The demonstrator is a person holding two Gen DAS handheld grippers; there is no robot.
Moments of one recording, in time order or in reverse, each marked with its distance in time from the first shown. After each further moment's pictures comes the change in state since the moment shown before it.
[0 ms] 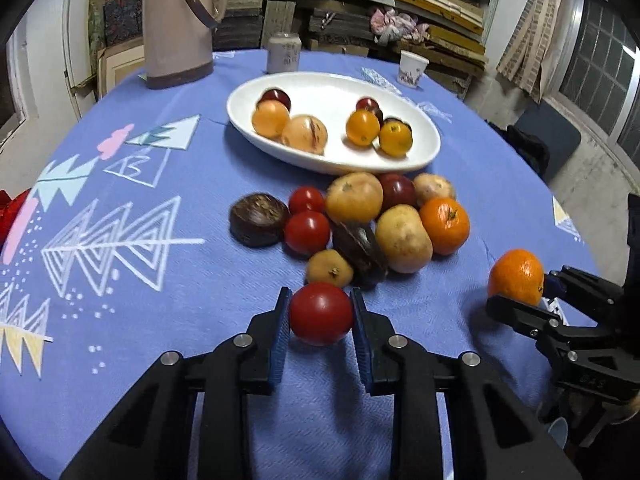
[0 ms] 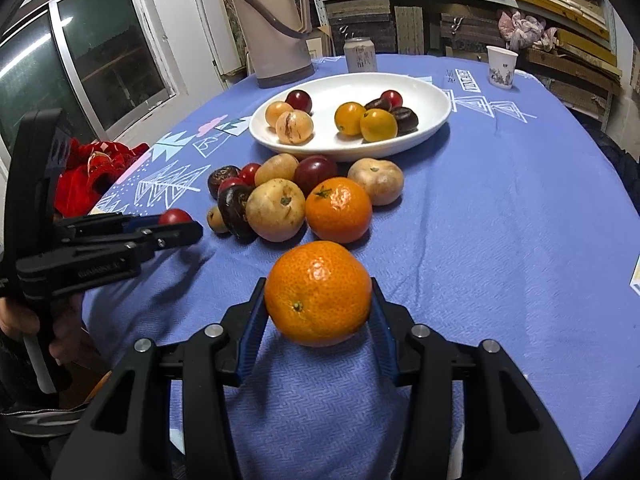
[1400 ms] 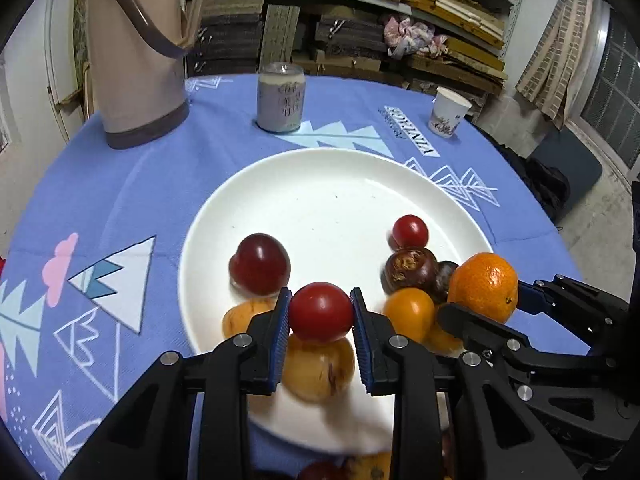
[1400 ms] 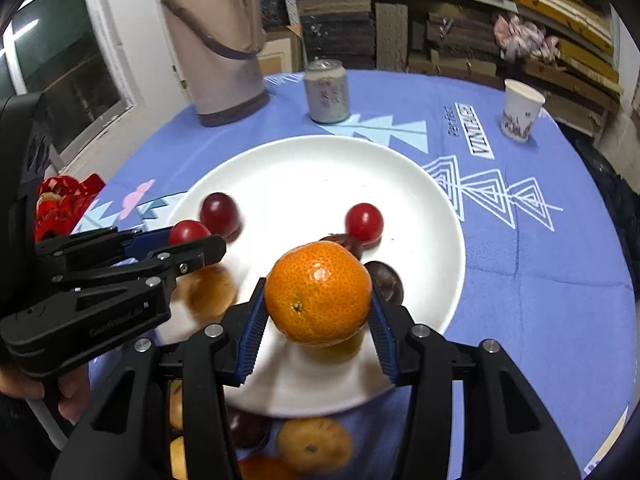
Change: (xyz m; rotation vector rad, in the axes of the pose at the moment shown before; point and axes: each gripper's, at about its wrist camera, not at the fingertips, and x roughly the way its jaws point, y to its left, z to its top) left arm 0.103 0.015 0.167 -0.014 0.008 0.007; right arm 0.110 -0.048 0.179 0.031 0.046 -0.105
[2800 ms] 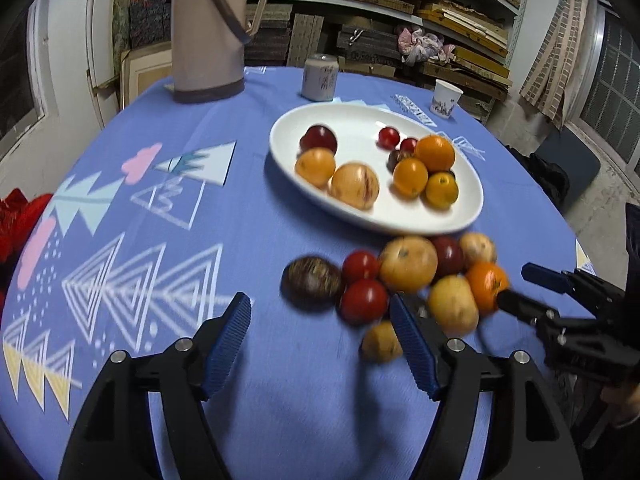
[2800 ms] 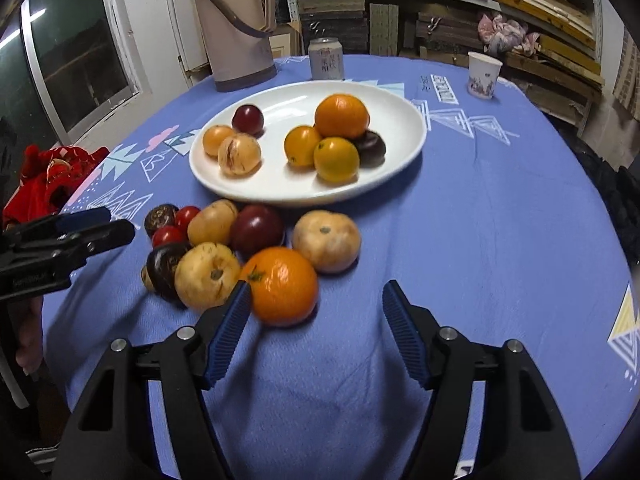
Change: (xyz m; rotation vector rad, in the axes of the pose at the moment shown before) left arm -0.100 0.021 -0.138 -0.047 -0.047 0.048; right arm -0.071 0.016 -0.133 -0.017 -0.015 -0.023
